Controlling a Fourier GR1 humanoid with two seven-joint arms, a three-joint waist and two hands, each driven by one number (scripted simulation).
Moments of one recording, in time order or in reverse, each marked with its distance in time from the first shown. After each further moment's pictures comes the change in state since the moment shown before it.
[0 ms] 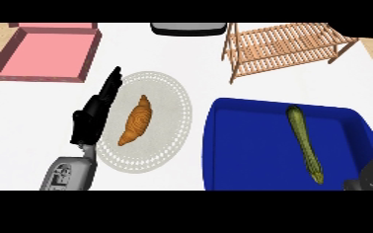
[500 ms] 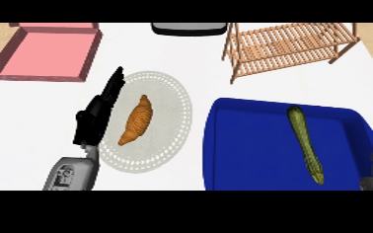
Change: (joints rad) left arm 0.003 -0.015 -0.010 -0.013 -0.012 0.008 0.013; right arm -0.015 -0.078 0.023 0.215 0.068 -0.138 -0.166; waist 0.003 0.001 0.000
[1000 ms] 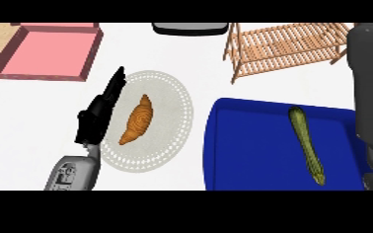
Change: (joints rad) left arm -0.010 -0.003 0.004 0.026 -0.001 -0.004 -0.023; right arm -0.039 -0.015 0.026 0.312 0.091 -0.250 -0.215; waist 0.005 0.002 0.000
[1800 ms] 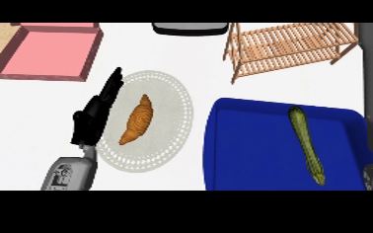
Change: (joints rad) left arm 0.009 0.011 0.012 -0.010 0.009 -0.018 0.005; right arm -0.061 -0.004 -0.200 0.326 -0.279 -0.243 -0.299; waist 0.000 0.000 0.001
